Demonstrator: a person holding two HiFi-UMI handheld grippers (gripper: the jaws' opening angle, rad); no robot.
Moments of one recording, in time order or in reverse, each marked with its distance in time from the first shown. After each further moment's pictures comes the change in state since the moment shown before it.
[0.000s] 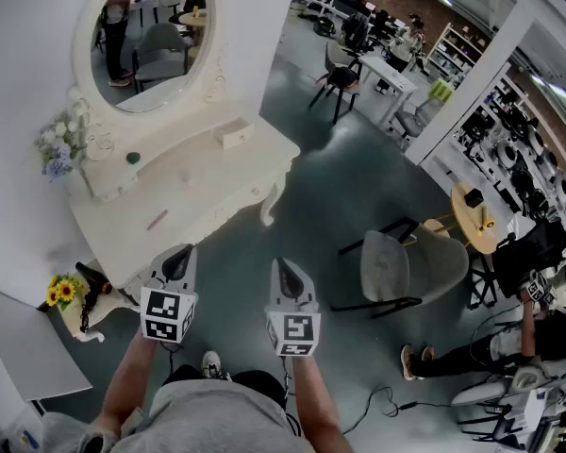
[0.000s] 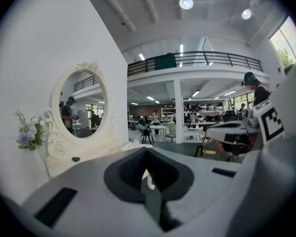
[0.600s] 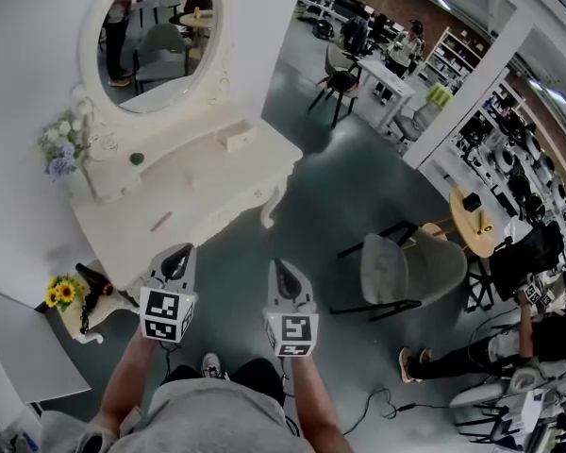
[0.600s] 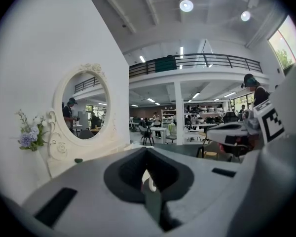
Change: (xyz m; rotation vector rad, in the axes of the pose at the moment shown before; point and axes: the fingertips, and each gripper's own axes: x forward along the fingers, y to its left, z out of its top) left arm -0.007 0.023 -0.002 0.000 -0.021 0.002; right arm 0.010 0.025 0.002 -0.018 0.008 0.017
